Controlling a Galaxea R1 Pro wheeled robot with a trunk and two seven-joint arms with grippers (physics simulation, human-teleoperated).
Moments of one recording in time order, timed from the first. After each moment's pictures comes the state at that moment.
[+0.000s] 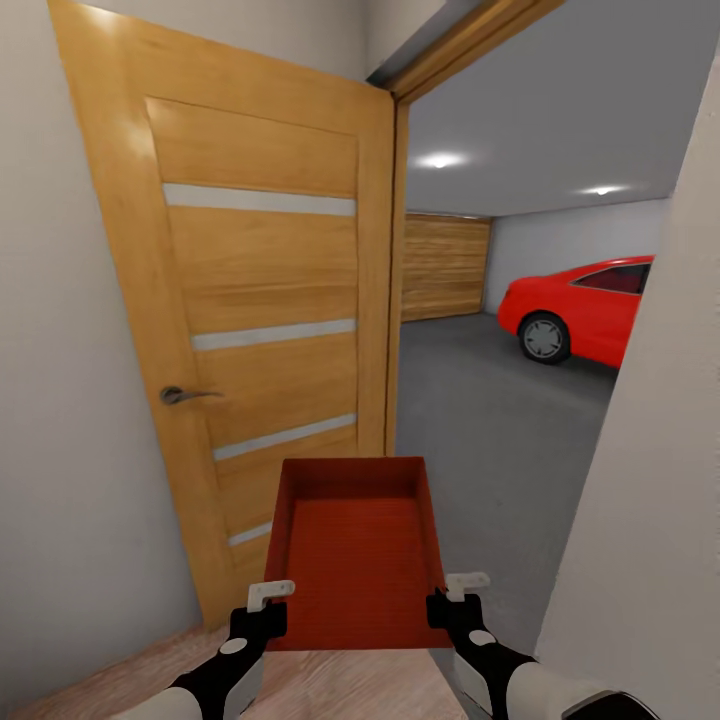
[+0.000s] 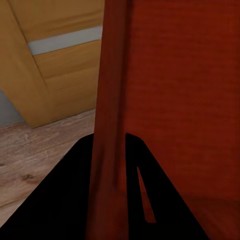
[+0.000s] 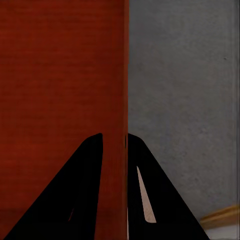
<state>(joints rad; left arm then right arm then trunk) -0.60 -0.08 -0.36 -0.16 0.40 -0.21 0.18 -0.69 0.11 0.27 0.02 -0.21 -0.33 -0.10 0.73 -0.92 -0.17</state>
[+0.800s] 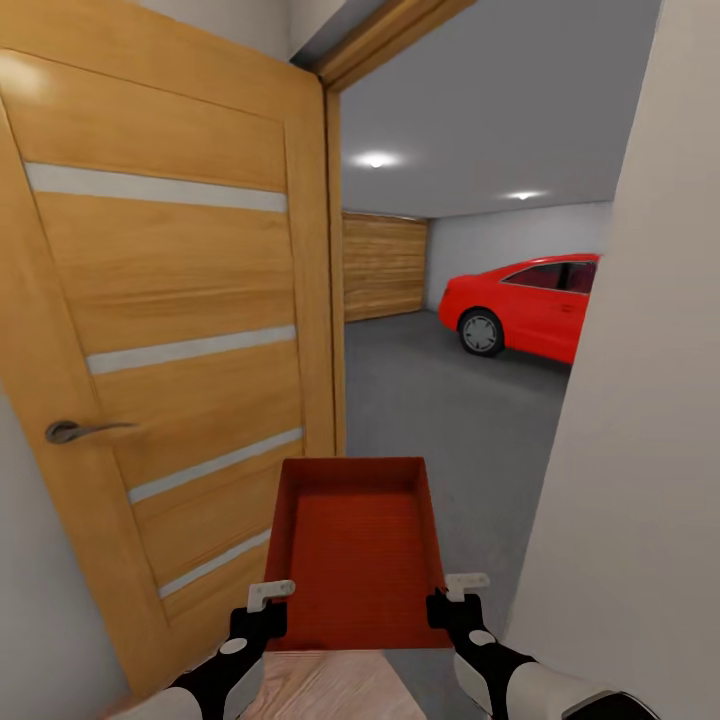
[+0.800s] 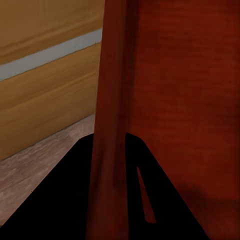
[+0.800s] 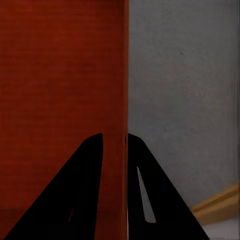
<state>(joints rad) -0.60 -0.08 -0.36 -0.16 0.40 -0.21 0.18 -0.69 0.11 0.27 0.02 -0.21 -0.33 -0.10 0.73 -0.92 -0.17</state>
